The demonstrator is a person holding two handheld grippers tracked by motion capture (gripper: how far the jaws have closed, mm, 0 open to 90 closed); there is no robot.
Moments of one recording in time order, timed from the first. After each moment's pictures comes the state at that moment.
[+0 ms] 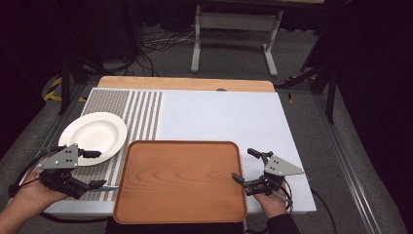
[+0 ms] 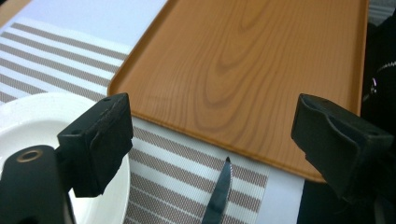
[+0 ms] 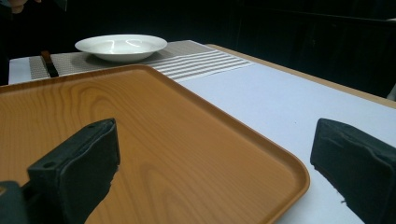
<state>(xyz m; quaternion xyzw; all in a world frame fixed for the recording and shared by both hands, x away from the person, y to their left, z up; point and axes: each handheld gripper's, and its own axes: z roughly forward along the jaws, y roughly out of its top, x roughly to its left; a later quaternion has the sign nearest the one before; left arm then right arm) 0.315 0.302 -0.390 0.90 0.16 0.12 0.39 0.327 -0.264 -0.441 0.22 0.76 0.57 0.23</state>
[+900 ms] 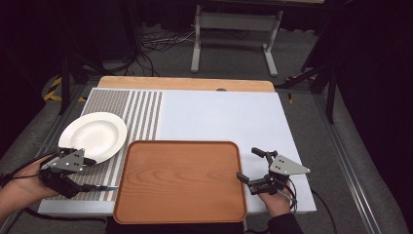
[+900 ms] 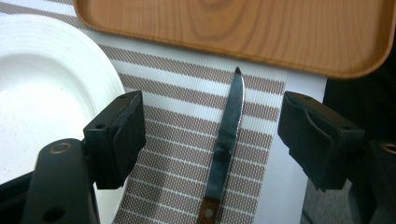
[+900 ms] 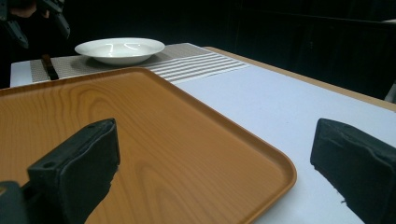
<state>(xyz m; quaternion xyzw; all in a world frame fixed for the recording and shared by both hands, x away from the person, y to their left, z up) 0.330 0.311 -0.405 0.96 0.11 0.08 0.25 0.328 -0.276 -0.437 0.22 0.75 0.57 0.23</state>
